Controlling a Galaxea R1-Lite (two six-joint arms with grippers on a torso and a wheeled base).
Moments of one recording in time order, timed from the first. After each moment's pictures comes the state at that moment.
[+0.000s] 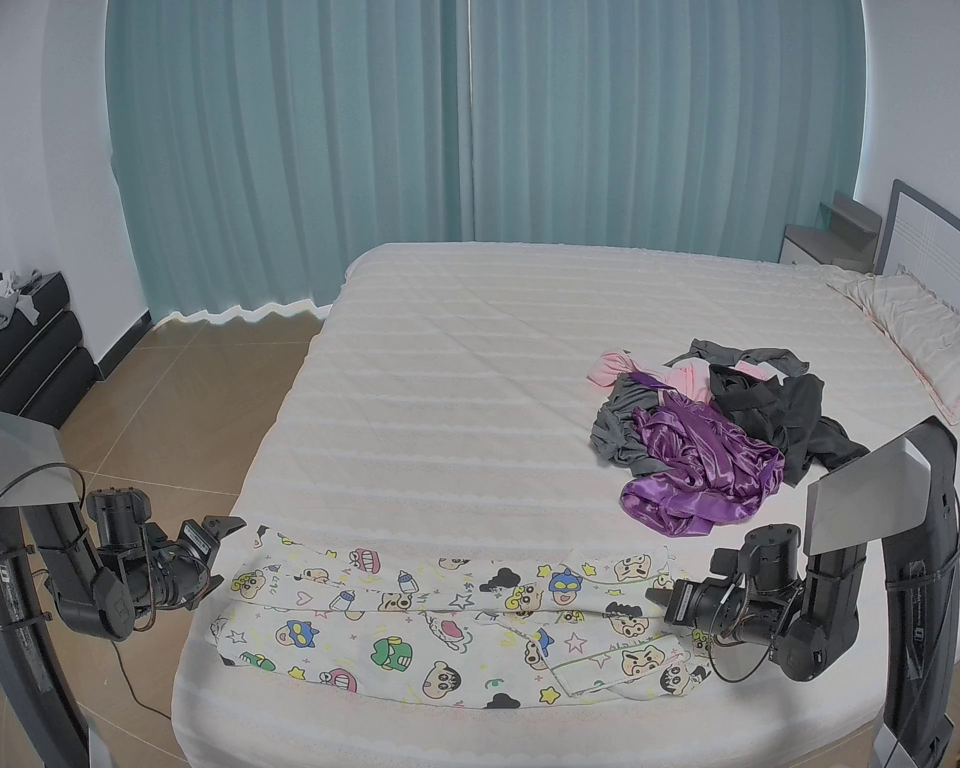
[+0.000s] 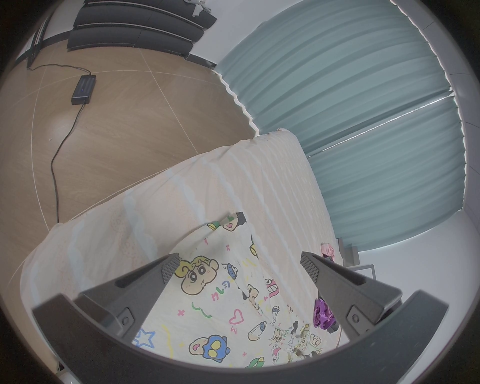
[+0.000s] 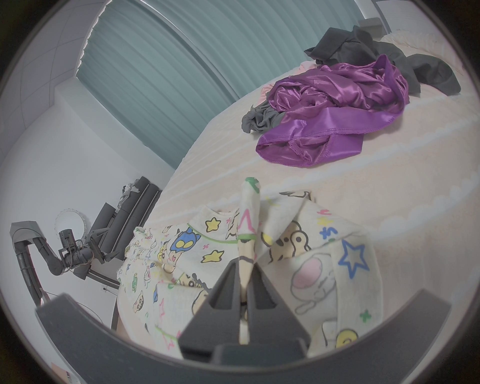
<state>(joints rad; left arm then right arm) 0.19 2.19 -0.39 -1.19 -0.35 -0.91 0.29 2.44 -0.37 -1.51 0.24 0.53</state>
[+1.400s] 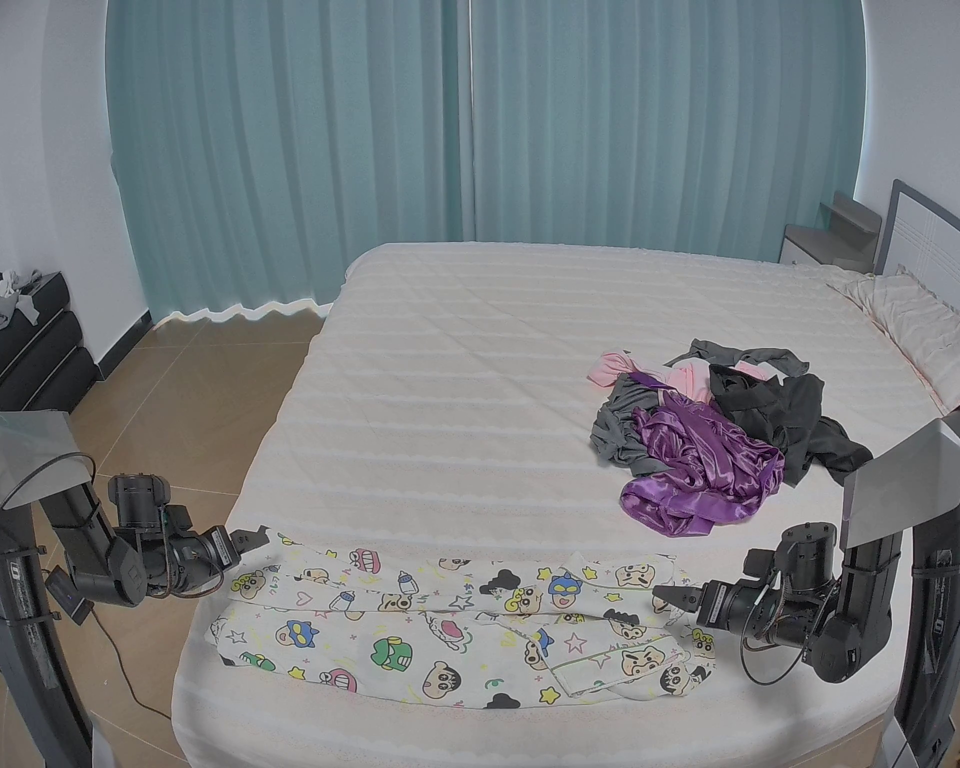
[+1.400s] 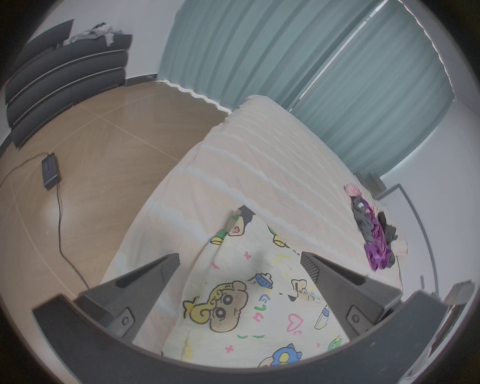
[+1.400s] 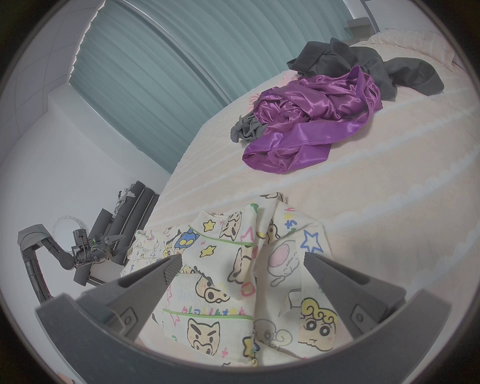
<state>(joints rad) 0.18 2.24 -0.60 -0.90 -0.36 -0.40 0.23 2.34 -0.22 -1.53 0.26 0.52</state>
